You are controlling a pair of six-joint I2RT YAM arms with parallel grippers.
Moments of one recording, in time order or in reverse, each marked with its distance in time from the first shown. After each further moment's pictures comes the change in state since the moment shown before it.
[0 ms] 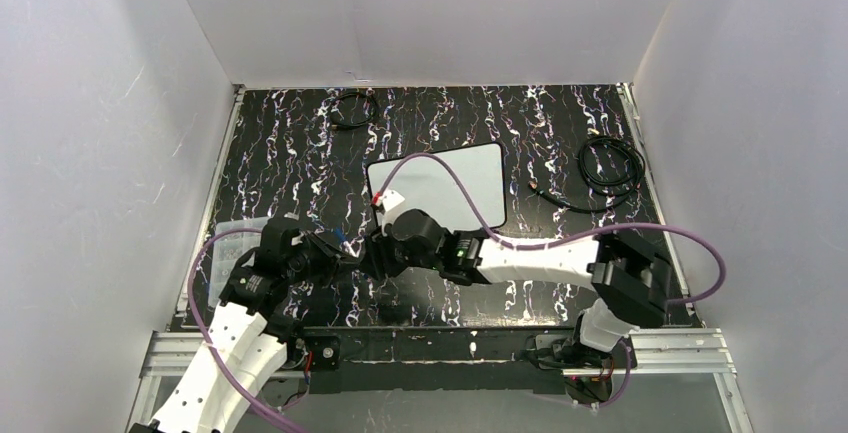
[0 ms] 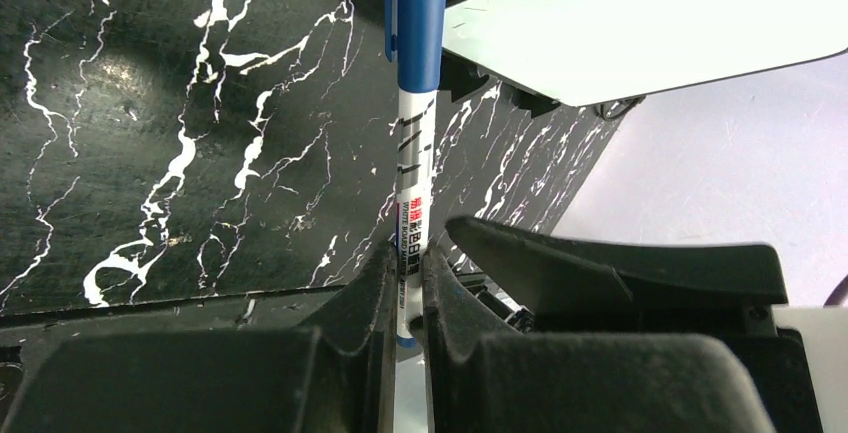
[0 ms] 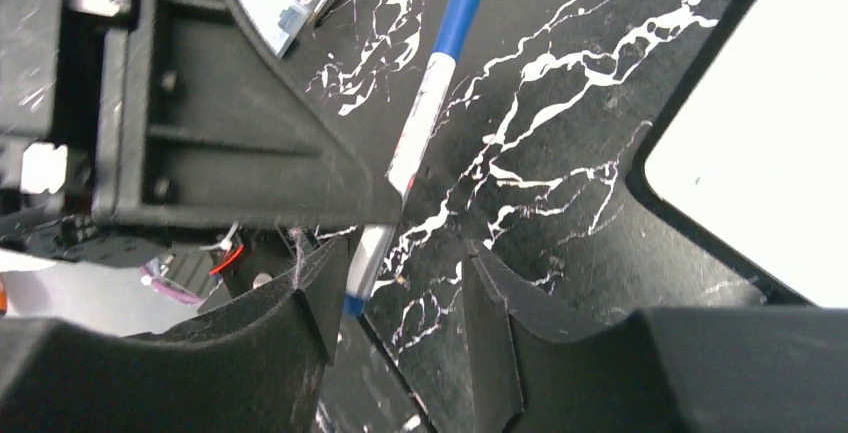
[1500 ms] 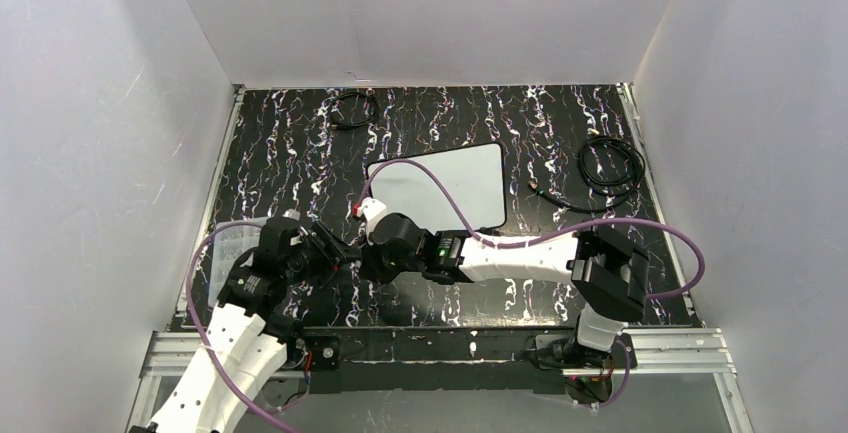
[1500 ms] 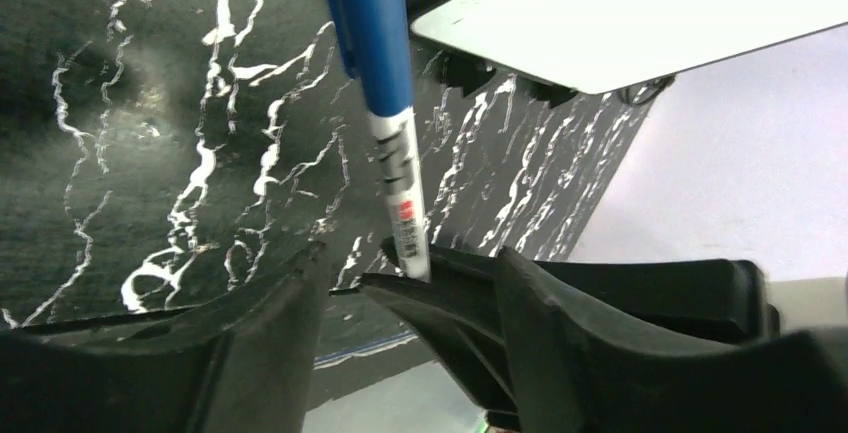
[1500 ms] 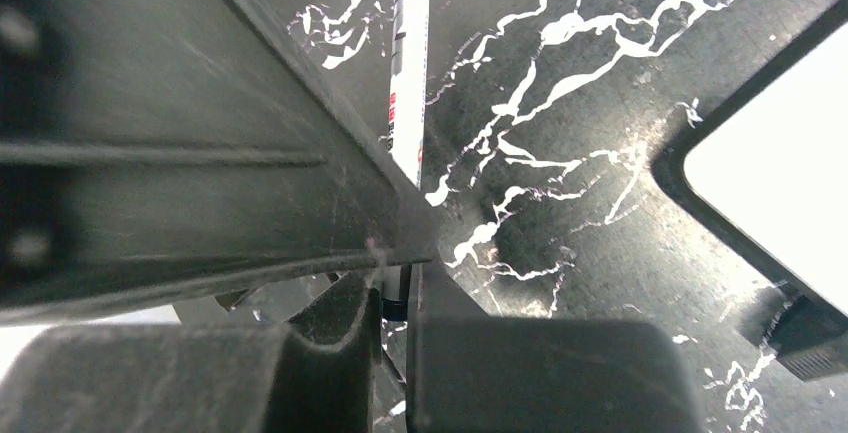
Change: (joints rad) left arm -0.002 -0.018 0.007 -0.018 -0.011 0.079; right arm 0.031 0.129 0.142 -0.141 -0.027 -0.063
